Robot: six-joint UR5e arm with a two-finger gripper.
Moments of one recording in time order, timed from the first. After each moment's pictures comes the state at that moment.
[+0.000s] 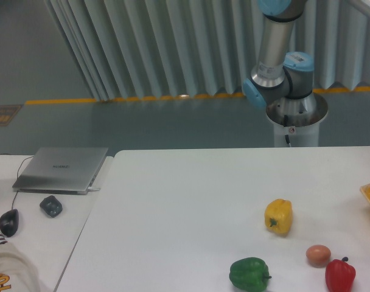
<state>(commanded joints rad) 2.71 -1.89 -1.48 -1.09 1.60 1.65</state>
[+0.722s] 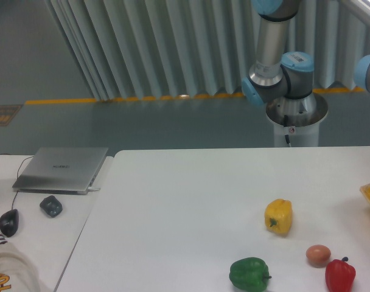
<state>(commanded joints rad) 2.63 -1.87 -1.50 -1.10 1.62 1.65</state>
